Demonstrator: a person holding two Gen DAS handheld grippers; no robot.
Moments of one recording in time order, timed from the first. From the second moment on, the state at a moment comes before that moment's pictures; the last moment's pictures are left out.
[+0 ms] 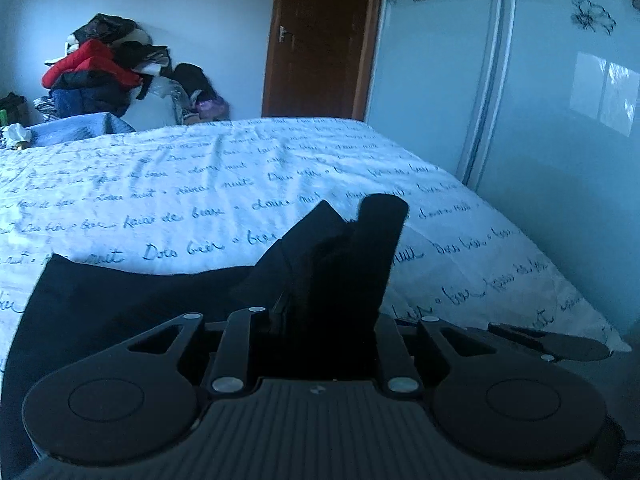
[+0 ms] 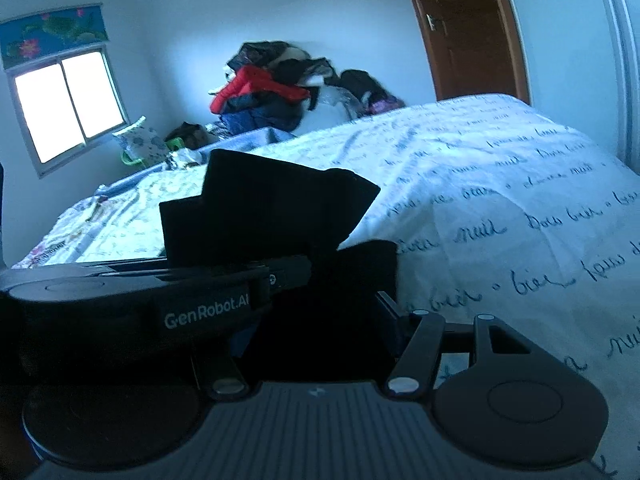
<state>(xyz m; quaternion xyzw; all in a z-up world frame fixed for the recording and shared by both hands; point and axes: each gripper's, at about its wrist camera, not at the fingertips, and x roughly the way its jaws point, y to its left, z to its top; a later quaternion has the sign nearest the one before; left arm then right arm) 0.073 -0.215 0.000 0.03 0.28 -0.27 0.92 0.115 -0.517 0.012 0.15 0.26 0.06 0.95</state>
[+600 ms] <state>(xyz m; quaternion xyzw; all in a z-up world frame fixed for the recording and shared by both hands) 0.048 -0.189 0.029 0.05 0.23 -0.34 0.91 0.078 -0.567 0.016 0.07 0.27 -0.11 0.95</state>
